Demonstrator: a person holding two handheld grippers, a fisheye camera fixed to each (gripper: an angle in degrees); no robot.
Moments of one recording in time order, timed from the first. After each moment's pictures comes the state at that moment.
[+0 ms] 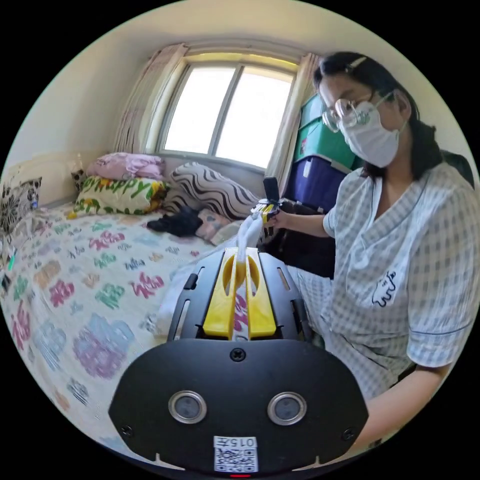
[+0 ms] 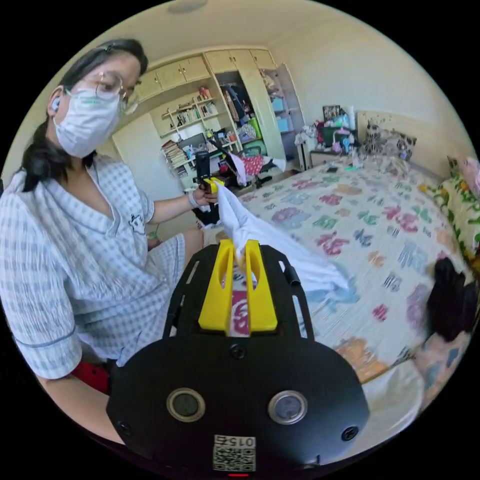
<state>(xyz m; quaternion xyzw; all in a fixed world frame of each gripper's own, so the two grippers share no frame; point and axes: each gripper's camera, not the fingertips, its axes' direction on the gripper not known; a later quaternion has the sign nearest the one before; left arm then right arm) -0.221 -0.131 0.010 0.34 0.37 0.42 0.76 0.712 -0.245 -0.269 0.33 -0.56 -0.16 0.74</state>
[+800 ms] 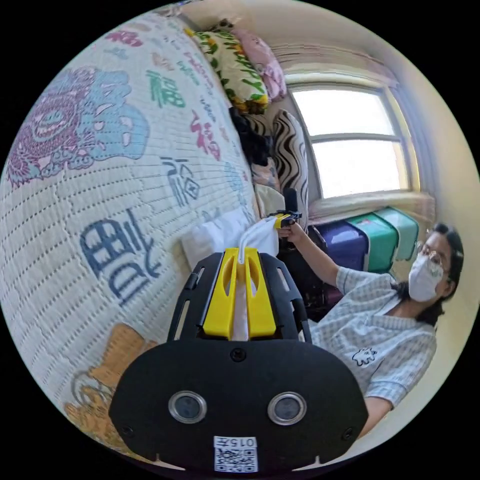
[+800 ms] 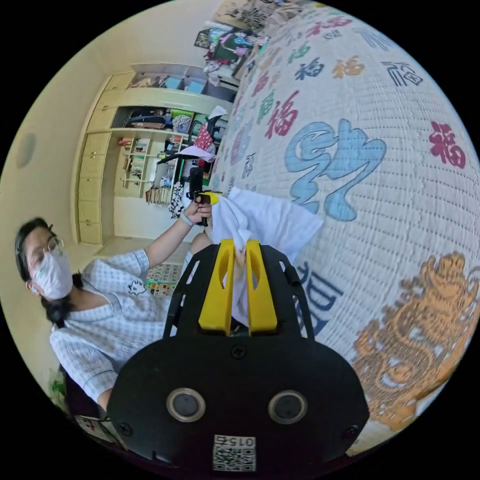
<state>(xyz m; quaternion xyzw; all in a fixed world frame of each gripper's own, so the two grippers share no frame) -0.257 -0.299 0.212 0.03 0.55 0.10 0.83 0.606 -0.360 -0.090 -0.01 -0.76 0.02 0.65</state>
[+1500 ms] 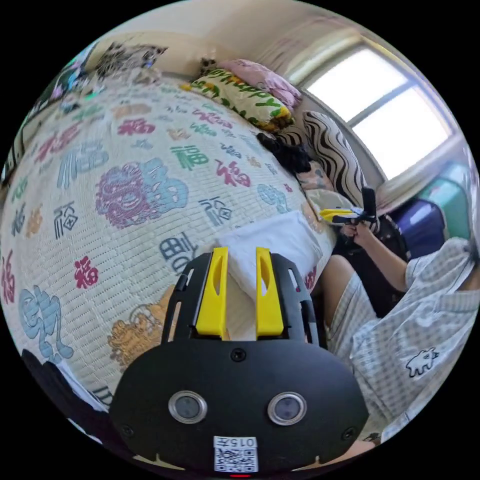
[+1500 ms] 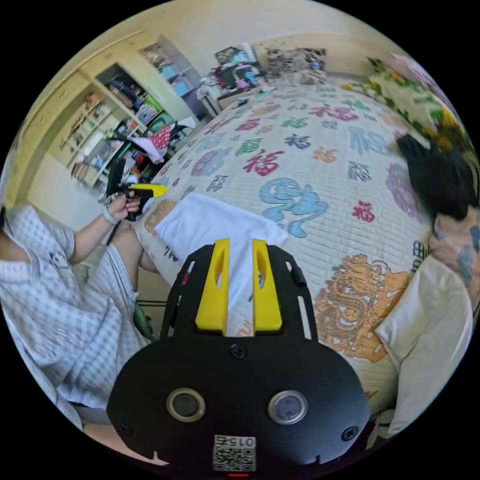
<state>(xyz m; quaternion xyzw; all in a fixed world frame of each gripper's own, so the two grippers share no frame) -0.171 -0.206 0.139 0.18 0.26 0.15 0.94 0.566 -0.318 -0.220 0.14 -0.51 0.01 0.85</state>
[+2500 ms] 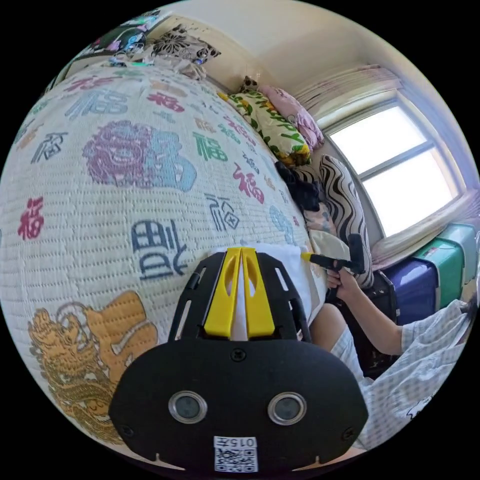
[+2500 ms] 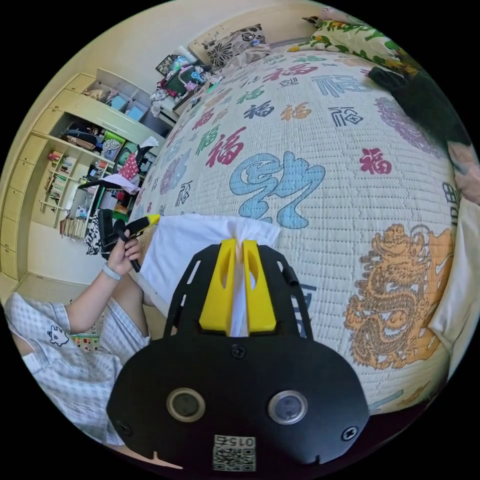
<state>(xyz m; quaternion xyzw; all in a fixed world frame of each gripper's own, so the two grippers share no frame) -0.158 -0.183 0.244 0.22 0.34 -0.03 0.91 0.521 -0.310 -0.148 0.04 -0.55 0.14 0.83</state>
